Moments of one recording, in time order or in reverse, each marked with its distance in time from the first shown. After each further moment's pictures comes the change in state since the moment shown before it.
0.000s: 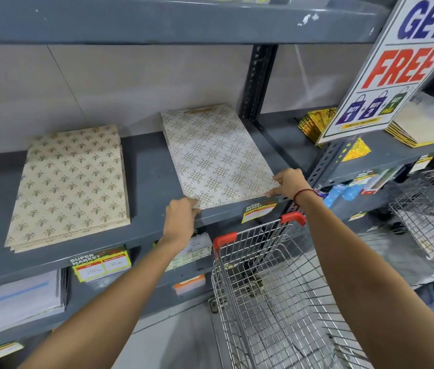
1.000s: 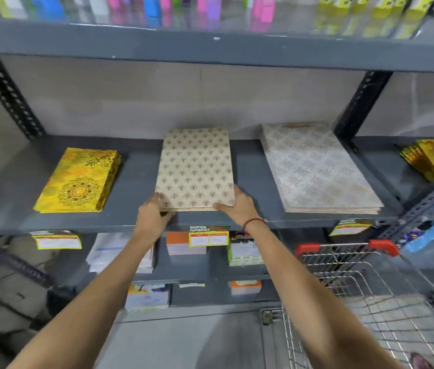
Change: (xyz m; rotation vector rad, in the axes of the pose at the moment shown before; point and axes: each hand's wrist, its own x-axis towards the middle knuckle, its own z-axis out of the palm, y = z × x) left_hand -0.078 -0.209 -0.169 0.005 0.192 -0.396; right_hand -0.104 -0.289 0.162 0.484 -0.155 -0.348
